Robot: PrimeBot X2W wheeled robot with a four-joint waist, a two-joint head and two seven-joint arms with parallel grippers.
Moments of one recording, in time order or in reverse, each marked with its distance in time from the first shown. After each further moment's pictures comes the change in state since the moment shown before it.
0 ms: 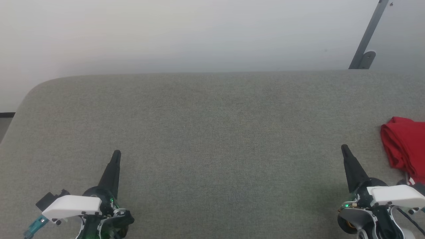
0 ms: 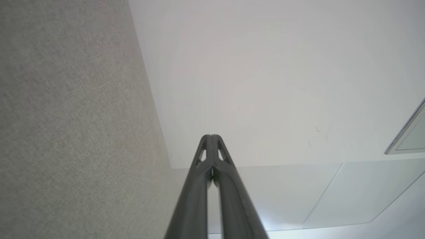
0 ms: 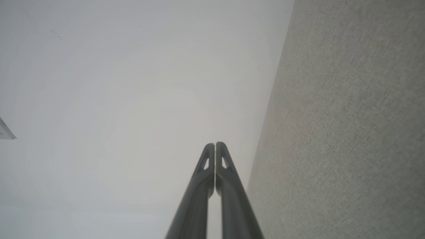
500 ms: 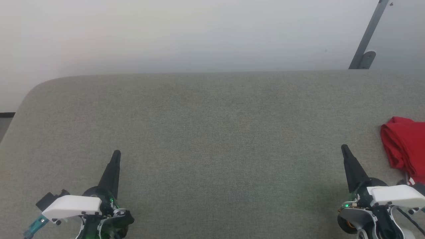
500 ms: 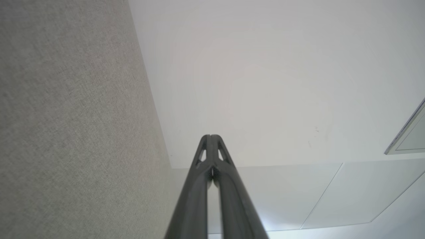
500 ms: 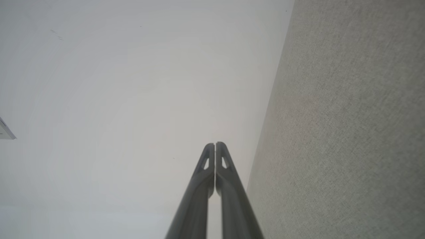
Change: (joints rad) left arm 0.000 0.000 0.001 0.000 0.000 0.000 0.000; right arm 0.000 0.000 0.000 0.000 0.000 0.000 0.000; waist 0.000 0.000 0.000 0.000
